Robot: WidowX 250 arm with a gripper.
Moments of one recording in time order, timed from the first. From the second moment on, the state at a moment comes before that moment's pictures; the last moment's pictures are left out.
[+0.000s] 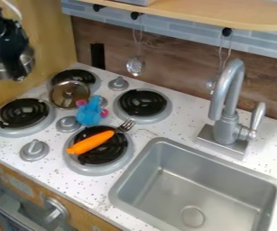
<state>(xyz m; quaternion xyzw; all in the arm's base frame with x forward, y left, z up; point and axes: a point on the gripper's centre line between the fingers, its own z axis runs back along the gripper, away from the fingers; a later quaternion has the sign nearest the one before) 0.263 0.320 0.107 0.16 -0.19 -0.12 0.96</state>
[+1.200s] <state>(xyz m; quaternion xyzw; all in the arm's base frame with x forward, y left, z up) 0.243 0.339 0.017 0.09 -0.07 -0.07 0.99</state>
